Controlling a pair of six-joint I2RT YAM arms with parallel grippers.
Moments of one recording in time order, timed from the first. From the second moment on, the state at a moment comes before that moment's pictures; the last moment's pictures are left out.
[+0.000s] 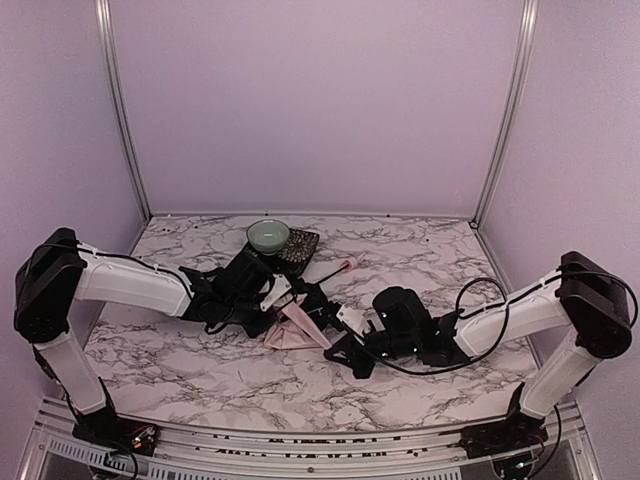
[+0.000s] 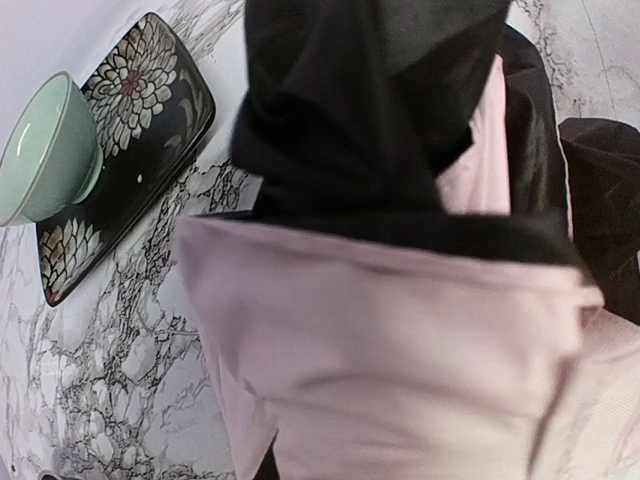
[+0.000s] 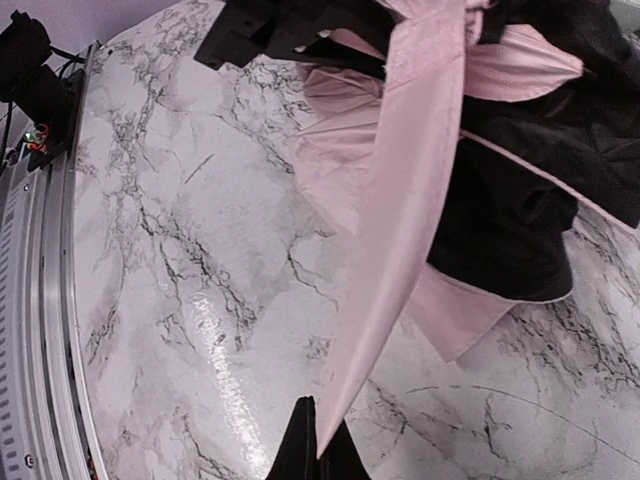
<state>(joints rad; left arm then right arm) -0.88 1.72 0.96 -0.14 -0.25 0.21 0.99 1.59 0.64 0.32 -0.26 0.08</state>
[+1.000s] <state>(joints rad) -0.89 1.11 0.70 0.05 0.48 0.12 0.88 1.78 0.67 0.94 -0.60 0.18</state>
